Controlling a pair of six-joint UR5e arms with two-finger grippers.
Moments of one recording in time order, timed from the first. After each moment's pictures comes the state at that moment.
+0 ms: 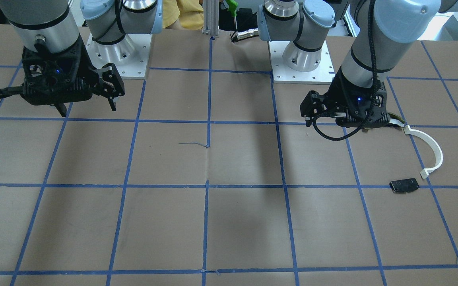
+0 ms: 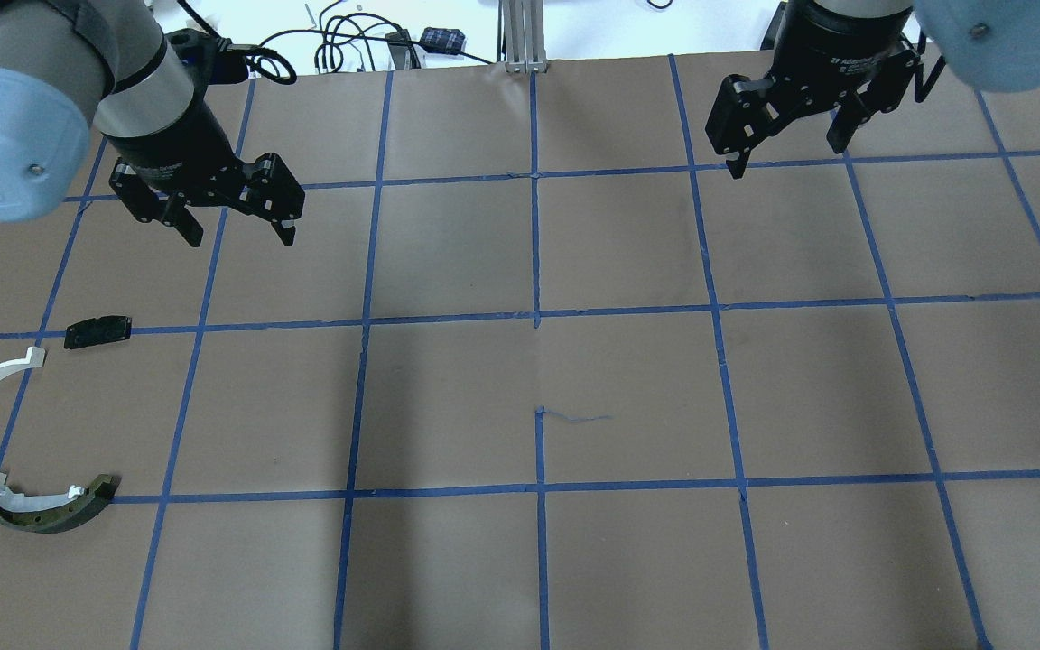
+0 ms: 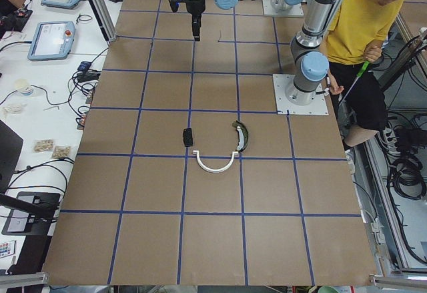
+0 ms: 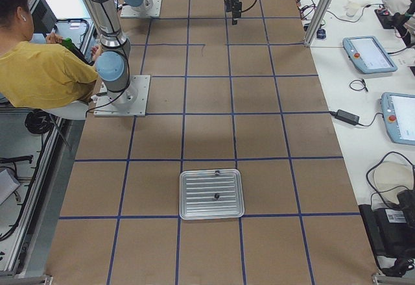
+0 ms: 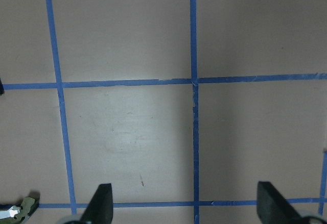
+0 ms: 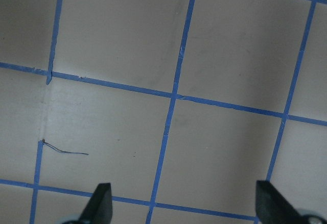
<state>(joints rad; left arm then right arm) -1.52 -1.63 -1.61 -1.51 1.59 0.08 1.62 -1.48 1.43 -1.54 -1.61 -0.14</state>
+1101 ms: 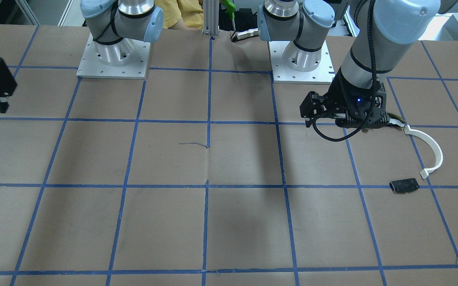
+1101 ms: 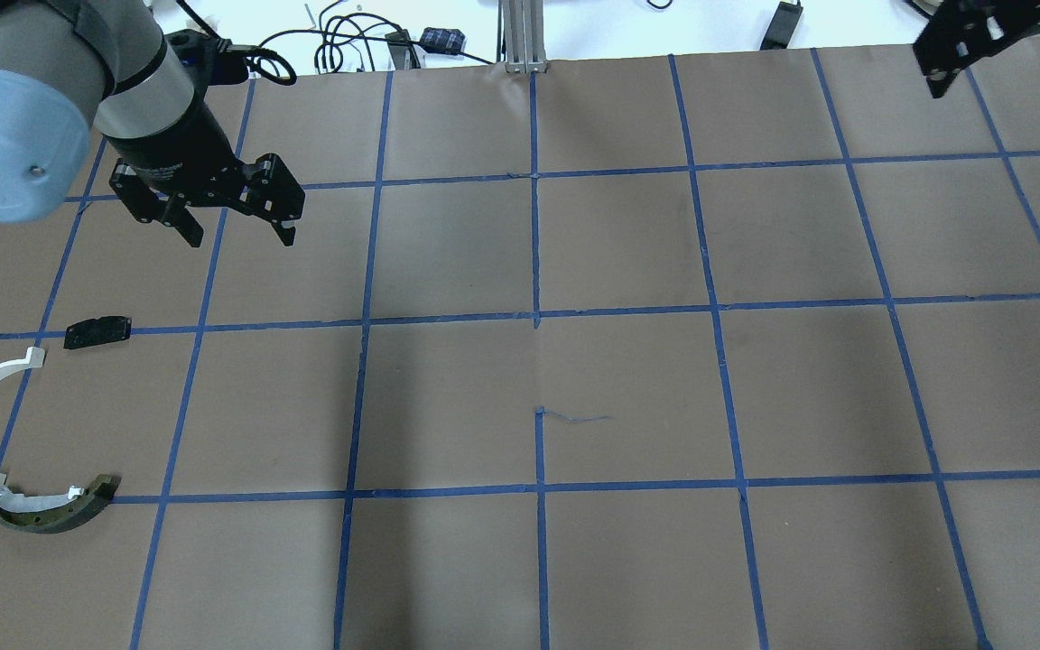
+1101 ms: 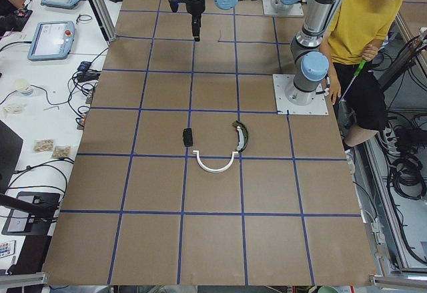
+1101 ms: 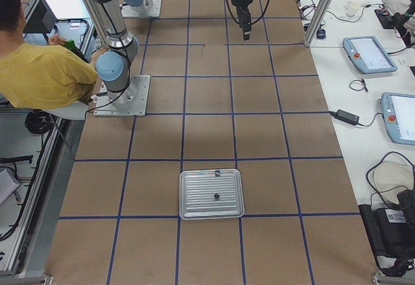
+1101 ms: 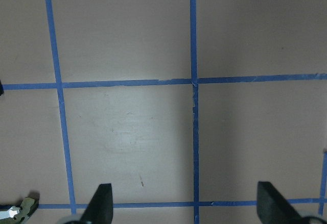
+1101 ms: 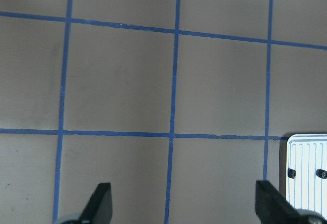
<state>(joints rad) -1.52 -1.64 -1.61 -1.50 1.59 0.08 1.29 -1.55 1.45 -1.69 -1.67 -0.36</state>
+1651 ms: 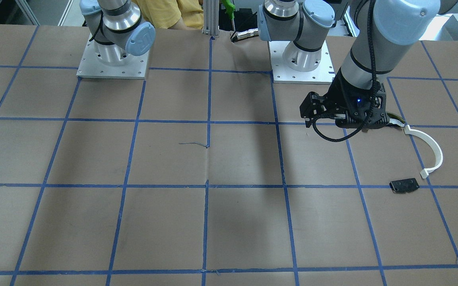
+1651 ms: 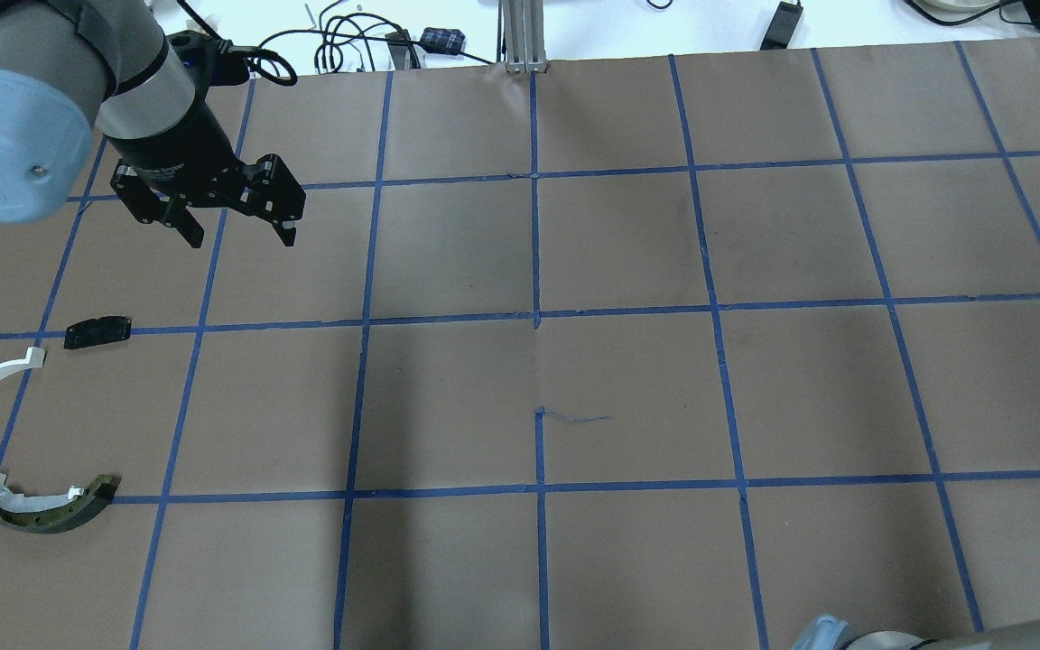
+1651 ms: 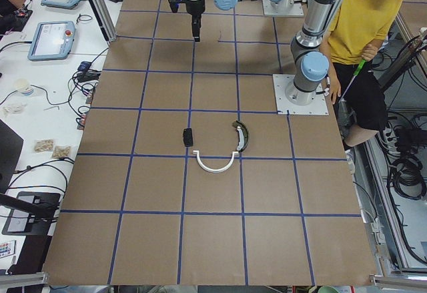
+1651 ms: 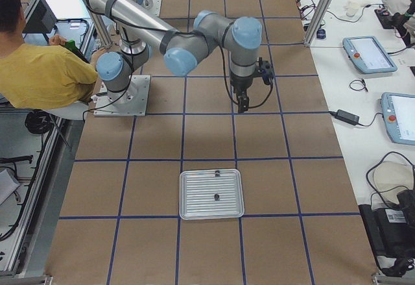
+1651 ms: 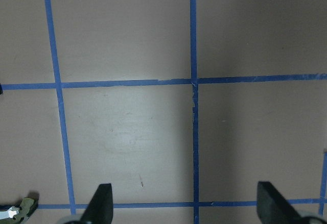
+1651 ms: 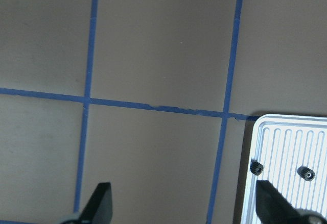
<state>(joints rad) -1.52 -1.64 -1.61 -1.50 1.59 0.07 0.87 -1.35 1.52 -1.79 -1.55 -0.85</state>
